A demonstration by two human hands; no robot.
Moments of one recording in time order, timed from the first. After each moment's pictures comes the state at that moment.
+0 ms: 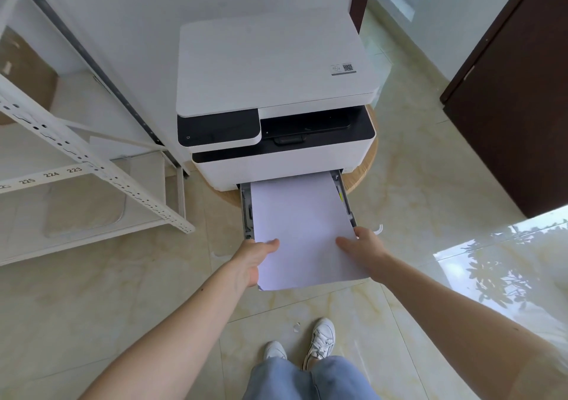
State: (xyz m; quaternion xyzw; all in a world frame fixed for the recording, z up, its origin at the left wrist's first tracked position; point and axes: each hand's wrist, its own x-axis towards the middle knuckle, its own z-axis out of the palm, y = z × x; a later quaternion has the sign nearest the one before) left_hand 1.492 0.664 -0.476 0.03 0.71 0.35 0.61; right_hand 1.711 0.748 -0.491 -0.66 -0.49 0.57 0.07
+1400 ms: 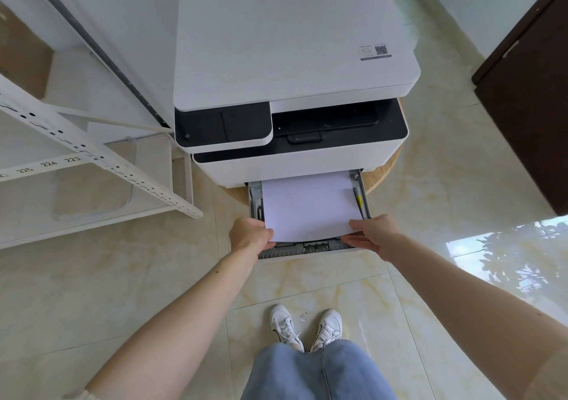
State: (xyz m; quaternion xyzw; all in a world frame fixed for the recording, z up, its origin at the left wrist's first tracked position) left_hand 1.455 0.712 -0.503 0.08 0.83 0.32 0.45; right_hand 1.678 0.813 -0.507 -0.69 -0.31 0.64 0.08
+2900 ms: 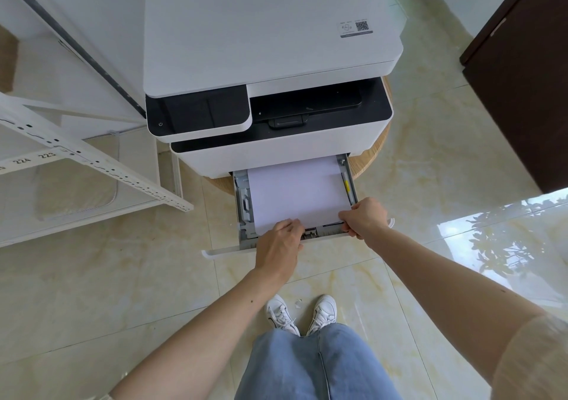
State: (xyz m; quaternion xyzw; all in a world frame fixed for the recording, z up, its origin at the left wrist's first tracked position) left_hand 1.525 0.685 -0.527 0.66 0.72 0.05 0.21; right_hand 1.675 0.805 -0.509 -0.74 -0.50 0.46 0.00
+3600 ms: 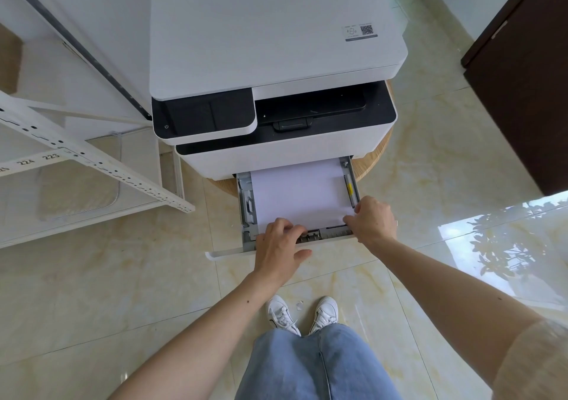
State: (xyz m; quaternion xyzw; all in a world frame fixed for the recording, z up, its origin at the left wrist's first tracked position) left_hand 1.515 0.680 -0.539 0.62 0.75 0.10 0.23; right_hand 1.678 0.800 -0.520 -0.71 -0.64 0.29 -0.02
